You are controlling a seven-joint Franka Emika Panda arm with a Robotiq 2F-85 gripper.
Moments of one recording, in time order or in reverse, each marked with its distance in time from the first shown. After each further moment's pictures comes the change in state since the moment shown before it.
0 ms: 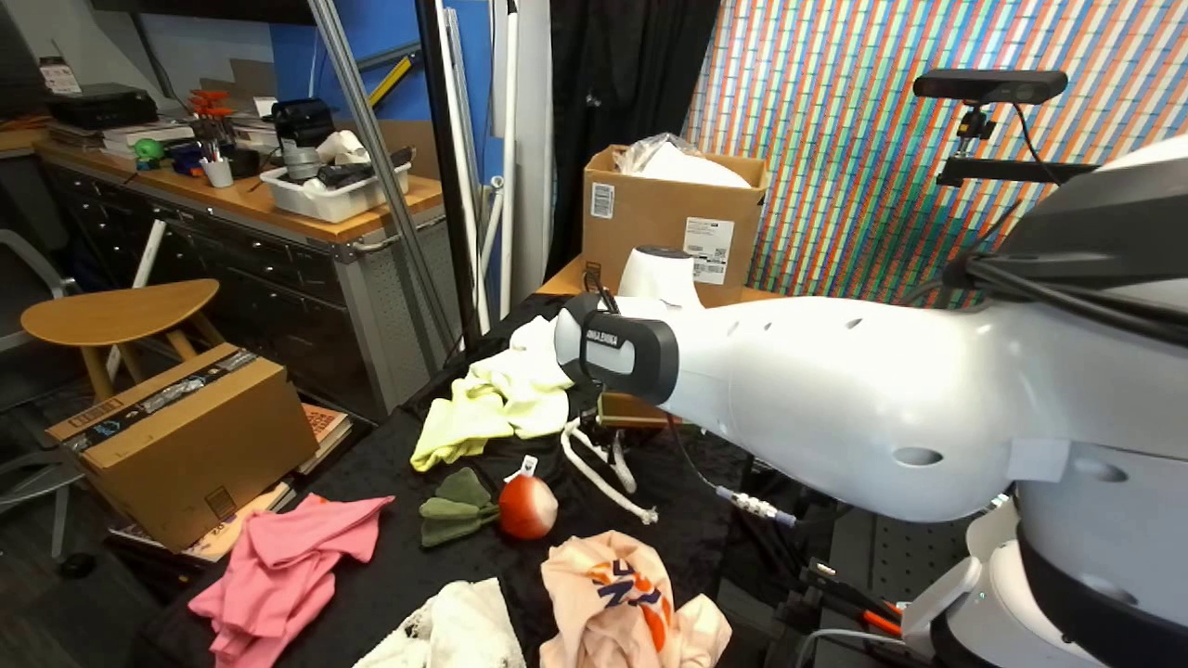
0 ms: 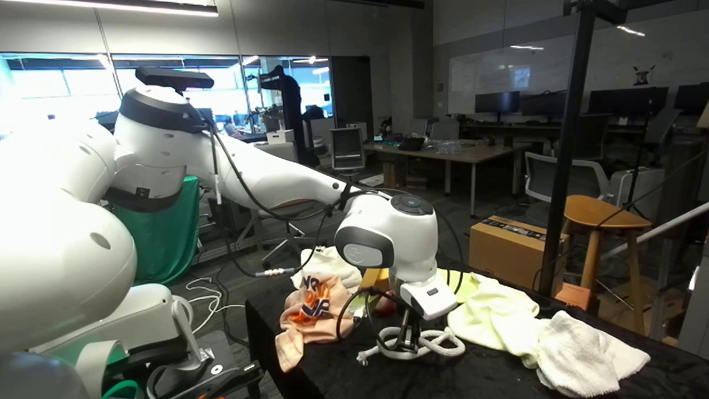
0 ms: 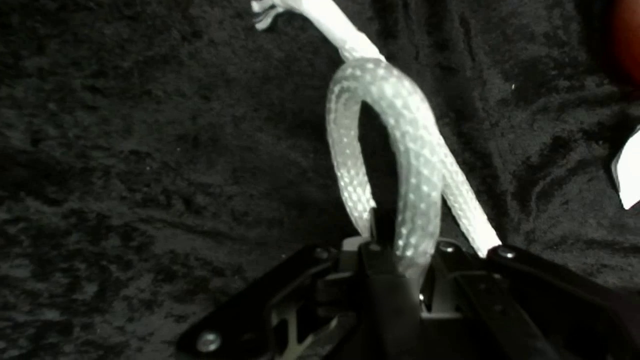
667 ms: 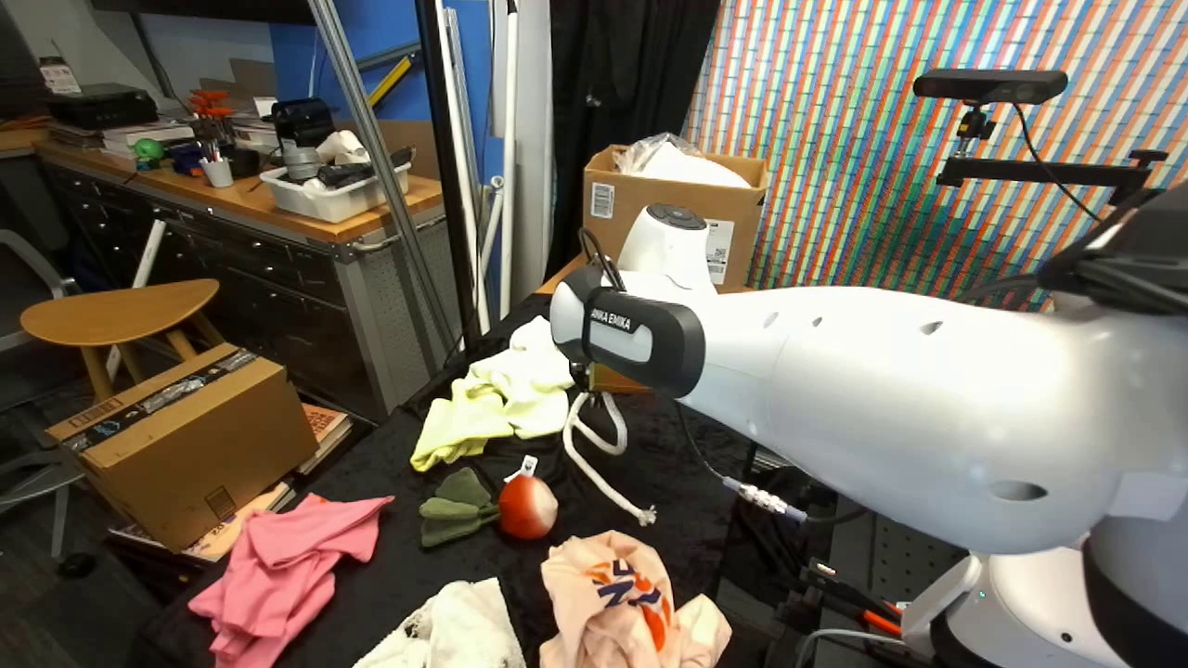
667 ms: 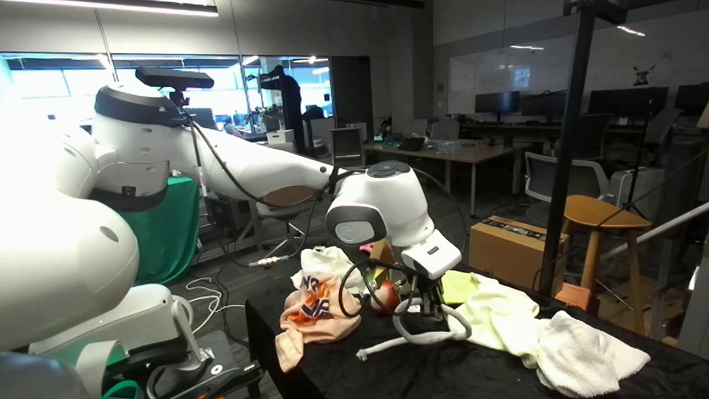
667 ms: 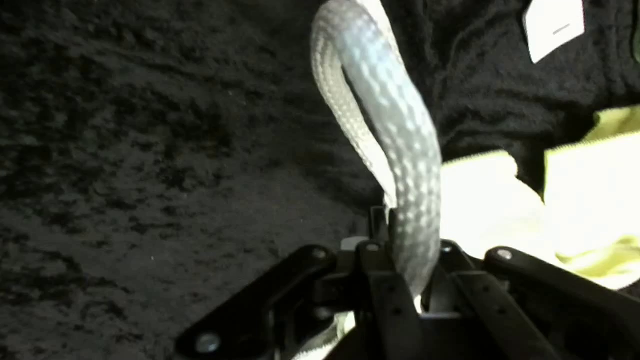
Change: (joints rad) arm 0.101 -0.005 -0.104 -0.044 0.004 0.206 0.015
